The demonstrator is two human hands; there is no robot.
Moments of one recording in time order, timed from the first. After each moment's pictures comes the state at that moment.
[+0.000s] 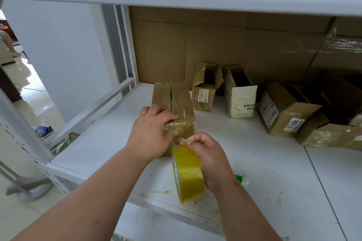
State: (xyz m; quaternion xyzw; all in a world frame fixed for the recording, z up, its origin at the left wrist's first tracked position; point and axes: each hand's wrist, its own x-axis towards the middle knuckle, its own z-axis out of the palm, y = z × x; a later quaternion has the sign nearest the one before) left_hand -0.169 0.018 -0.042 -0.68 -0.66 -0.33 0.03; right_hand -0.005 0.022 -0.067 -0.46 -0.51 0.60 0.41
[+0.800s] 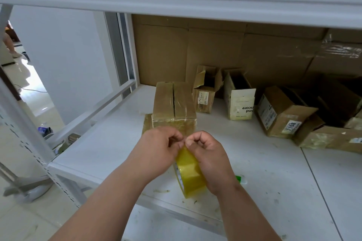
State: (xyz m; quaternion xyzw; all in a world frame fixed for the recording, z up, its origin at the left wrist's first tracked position) left_hand -0.143 -0.026 -0.021 -0.66 -0.67 -0.32 -0.12; right_hand 0.002 0.007 -0.054 -0.42 -0.58 0.54 0.44
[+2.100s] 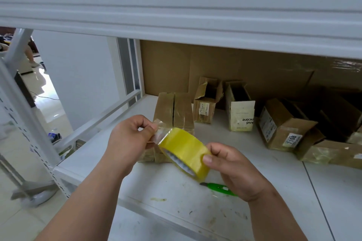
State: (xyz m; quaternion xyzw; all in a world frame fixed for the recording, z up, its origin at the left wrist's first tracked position) left_hand -0.161 -0.034 0.012 -0.39 -0.67 -0.58 -0.26; right_hand 0.067 0.020 -0.028 -0.25 -0.66 0.63 0.31
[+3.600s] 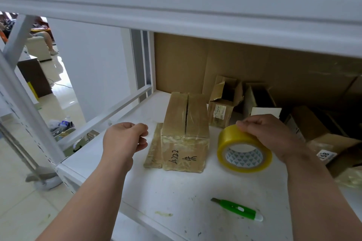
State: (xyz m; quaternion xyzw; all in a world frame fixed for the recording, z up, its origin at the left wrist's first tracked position) left_hand -0.205 0.008 -0.019 -0.19 -0.68 -0.65 -0.28; right_hand 0.072 0.118 0.027 -0.52 -0.73 0.36 0.25
